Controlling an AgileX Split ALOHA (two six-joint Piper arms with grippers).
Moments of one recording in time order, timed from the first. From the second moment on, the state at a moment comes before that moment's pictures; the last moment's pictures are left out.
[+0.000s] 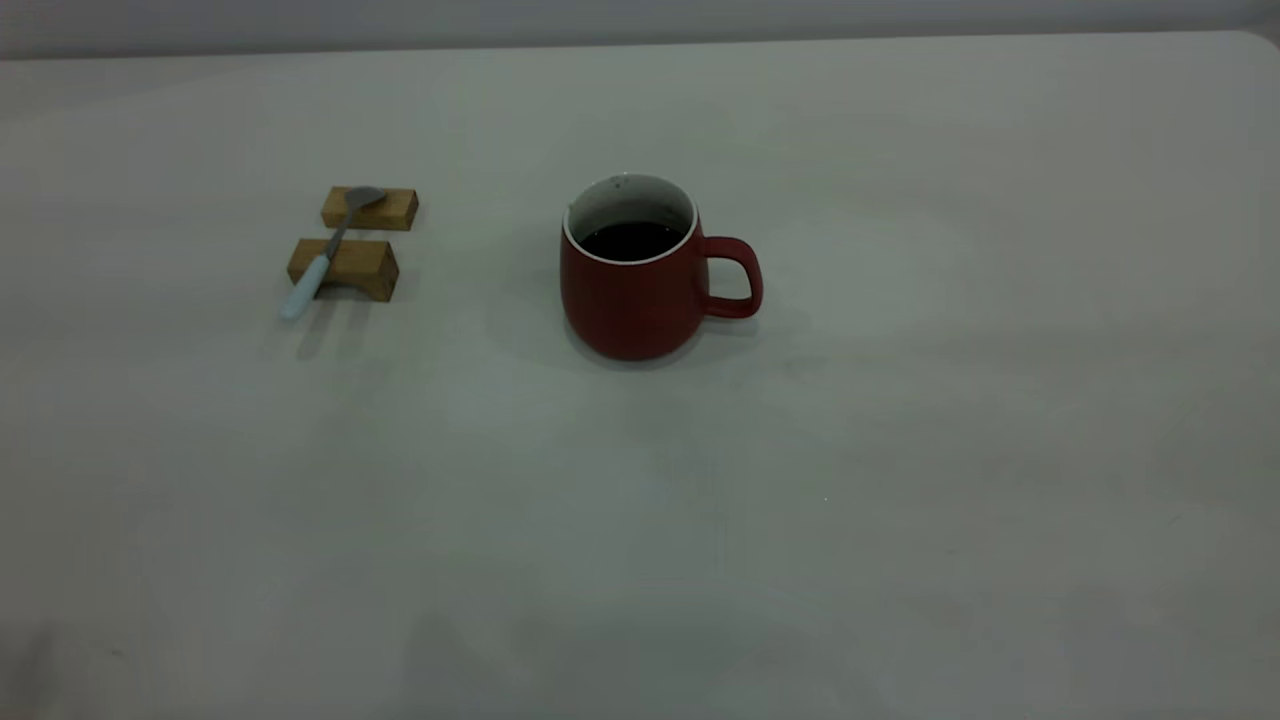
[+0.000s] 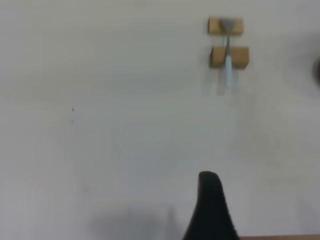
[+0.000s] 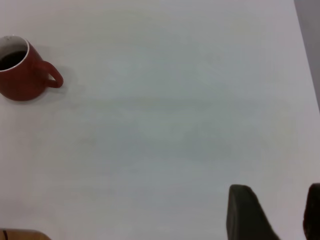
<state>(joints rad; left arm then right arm) -0.02 0.69 -0.64 0.00 0.77 -0.03 0.03 0.02 -0.47 0.03 1.14 -0.04</state>
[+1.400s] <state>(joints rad) -0.16 2.19 -1.18 -0.02 0.38 -0.10 0.03 0.02 -0.47 0.03 1.14 -0.04</state>
